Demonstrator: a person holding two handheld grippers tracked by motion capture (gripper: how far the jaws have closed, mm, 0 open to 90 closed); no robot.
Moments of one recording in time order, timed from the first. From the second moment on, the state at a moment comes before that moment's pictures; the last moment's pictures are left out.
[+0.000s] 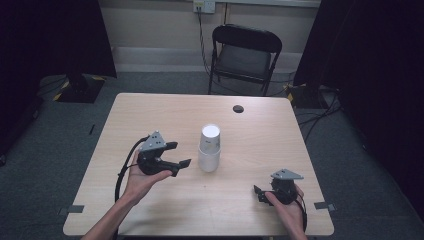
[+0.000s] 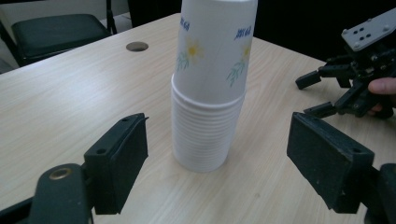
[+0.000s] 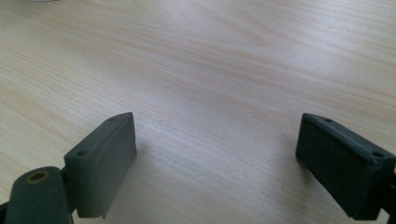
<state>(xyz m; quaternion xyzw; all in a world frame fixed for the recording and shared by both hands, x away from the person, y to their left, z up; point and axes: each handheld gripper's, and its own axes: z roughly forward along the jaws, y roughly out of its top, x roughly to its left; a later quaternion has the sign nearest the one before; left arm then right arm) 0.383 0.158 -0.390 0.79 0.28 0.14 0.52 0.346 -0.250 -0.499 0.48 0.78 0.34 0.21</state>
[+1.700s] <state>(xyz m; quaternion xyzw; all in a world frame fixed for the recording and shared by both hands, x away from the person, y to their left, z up) 0.443 0.073 -0.392 0.81 0.28 0.15 0.50 0.346 -0.249 -0.499 0.48 0.78 0.34 0.21</state>
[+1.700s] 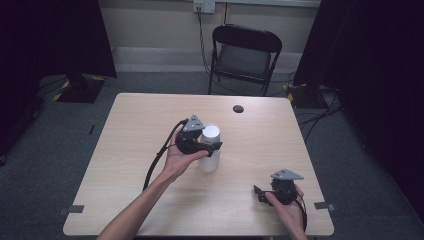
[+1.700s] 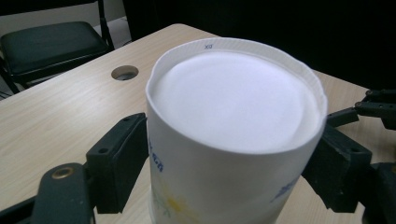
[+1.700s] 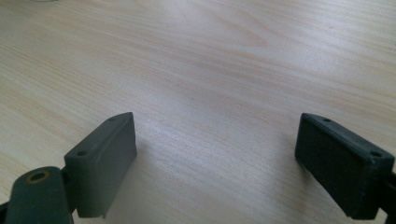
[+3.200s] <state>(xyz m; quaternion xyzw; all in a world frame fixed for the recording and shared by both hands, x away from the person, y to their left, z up) 0.433 0.081 -0.359 0.78 0.27 0.17 0.53 0.346 -0.249 -0.499 0.48 0.78 0.34 0.21</state>
